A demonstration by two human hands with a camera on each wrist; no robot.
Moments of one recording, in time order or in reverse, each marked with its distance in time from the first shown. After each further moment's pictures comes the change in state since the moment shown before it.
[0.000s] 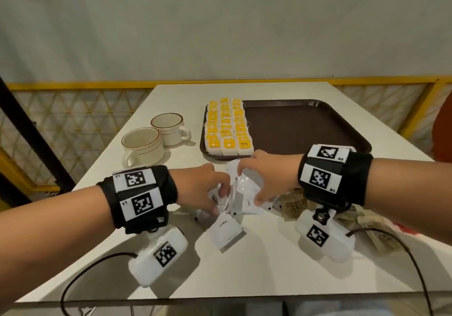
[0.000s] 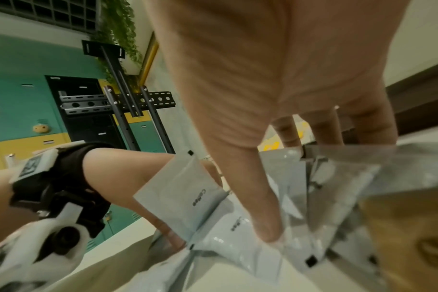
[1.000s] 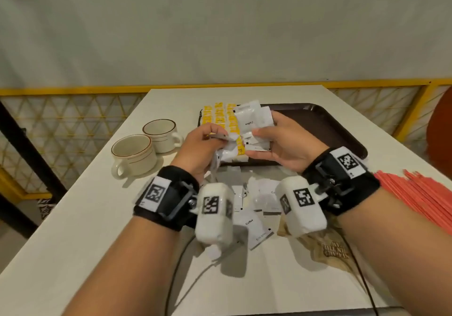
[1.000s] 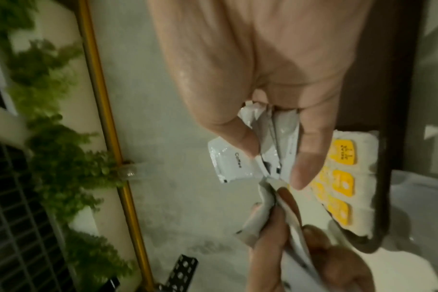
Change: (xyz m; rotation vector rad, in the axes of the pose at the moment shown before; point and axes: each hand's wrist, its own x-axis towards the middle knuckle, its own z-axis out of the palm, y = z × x) left_hand 0.049 0.011 -0.024 -1.389 0.776 0.001; right_hand 0.011 0.035 -0.024 1.686 0.440 -0.196
